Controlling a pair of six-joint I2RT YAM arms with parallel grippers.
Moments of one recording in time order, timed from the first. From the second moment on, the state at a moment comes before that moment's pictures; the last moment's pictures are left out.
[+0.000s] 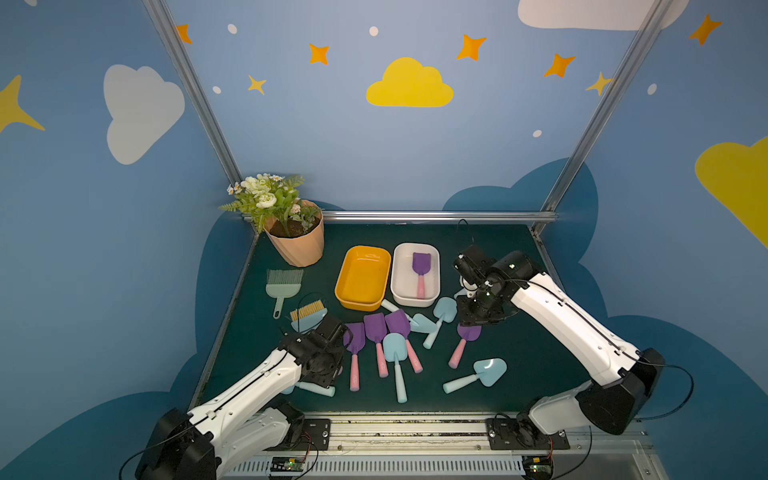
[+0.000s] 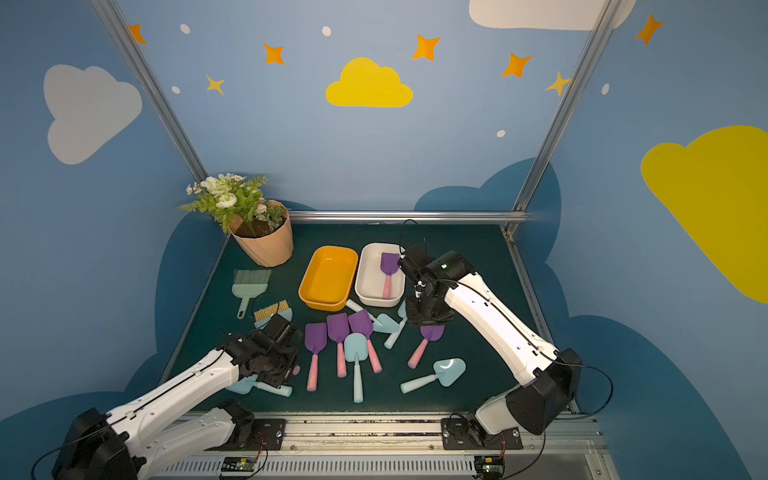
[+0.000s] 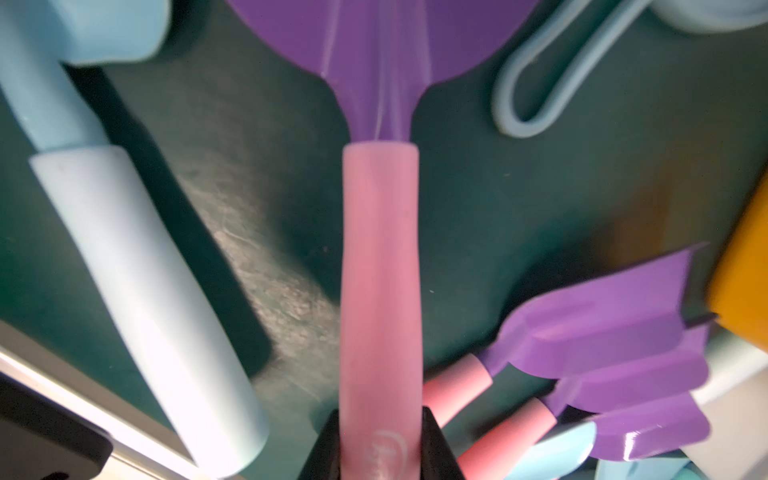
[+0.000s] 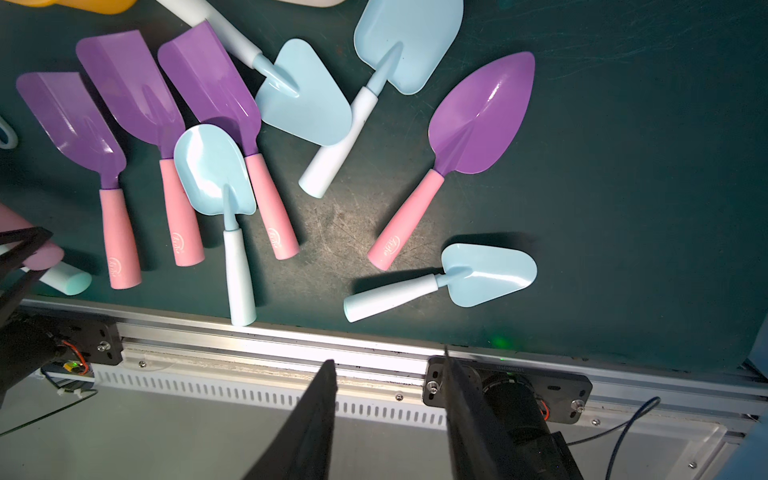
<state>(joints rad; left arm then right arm) -0.57 0.99 0.61 -0.92 0.02 -1.76 0.69 1.47 1.53 -1.49 0.01 0.53</state>
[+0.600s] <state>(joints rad) -0.57 1.21 1.19 -1.20 -0.03 -1.36 0.68 1.44 1.49 -1.49 0.01 0.53</state>
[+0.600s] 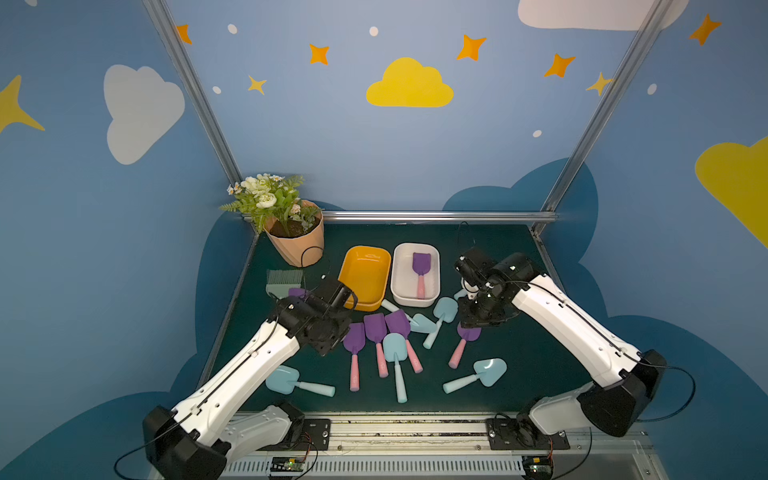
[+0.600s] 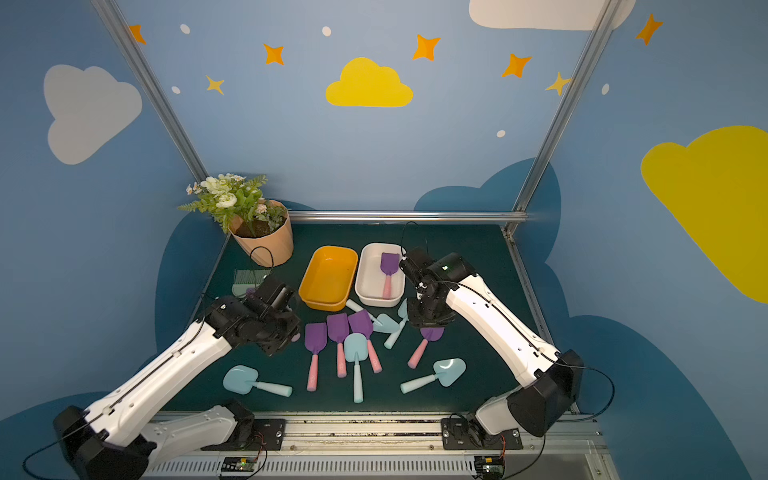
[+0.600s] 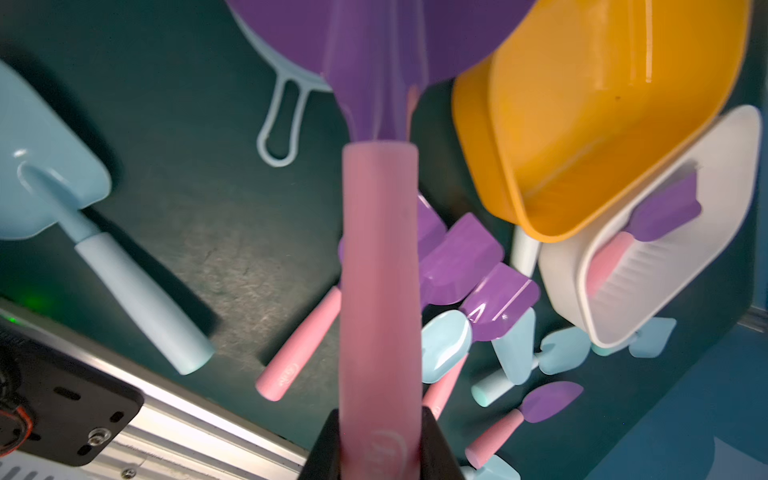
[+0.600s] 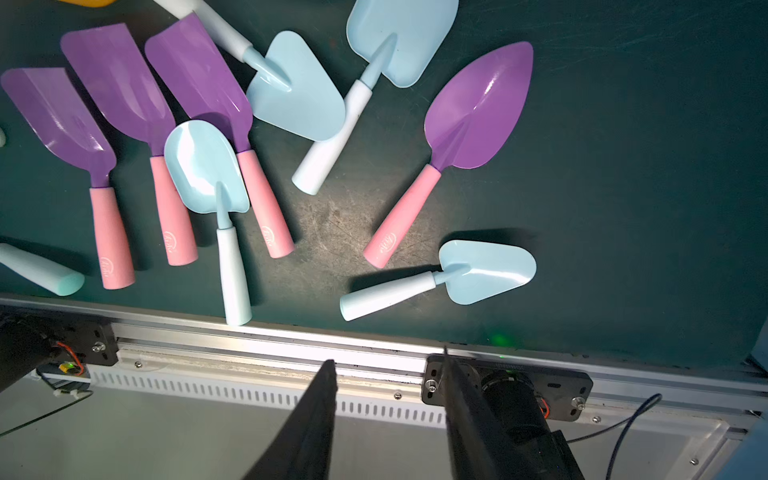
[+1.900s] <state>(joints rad) -0.69 2.52 2.71 -1.62 0.02 -0.49 0.44 1.23 1.31 -1.49 0.09 0.46</state>
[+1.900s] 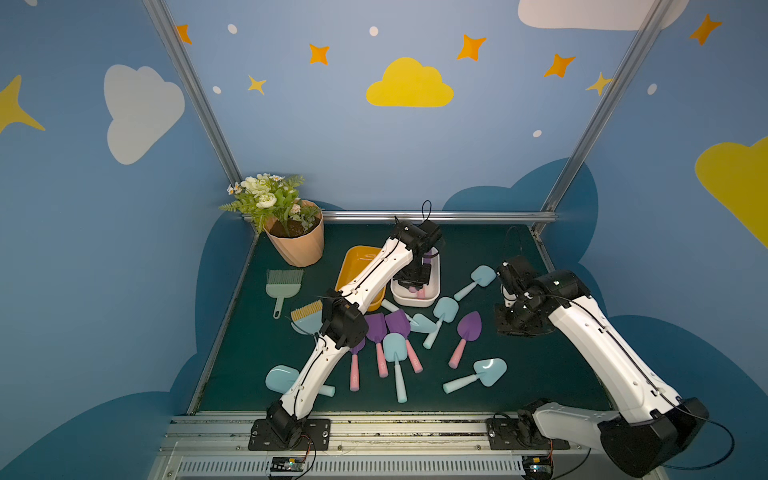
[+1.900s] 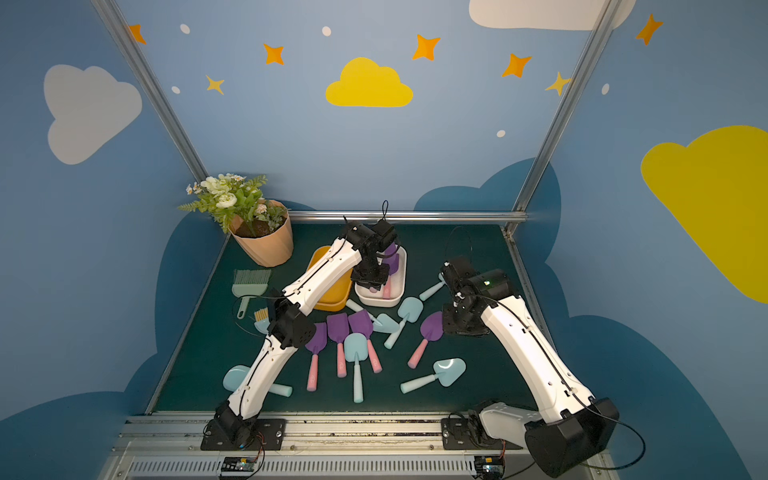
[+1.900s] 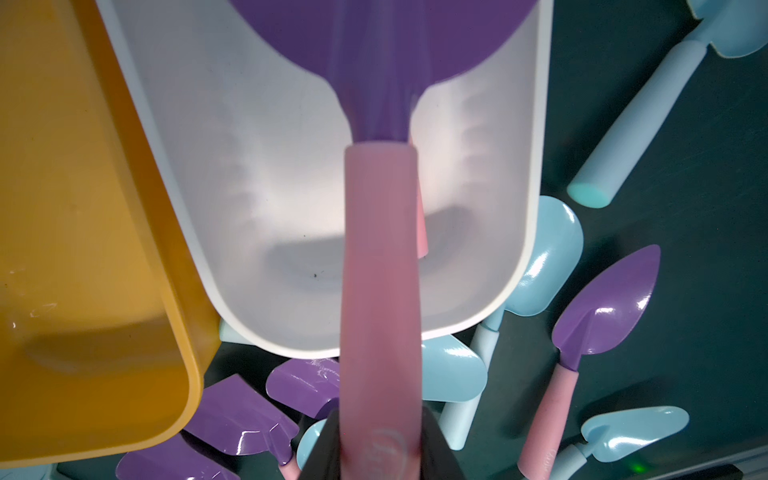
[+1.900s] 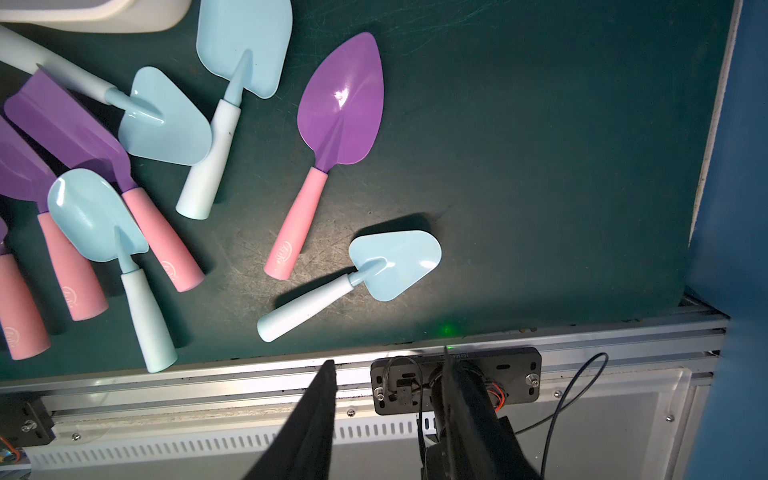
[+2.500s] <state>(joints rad) -0.66 2.60 2.72 -1.58 -0.04 -0.49 0.42 1.25 1.29 -1.46 0.07 0.44</state>
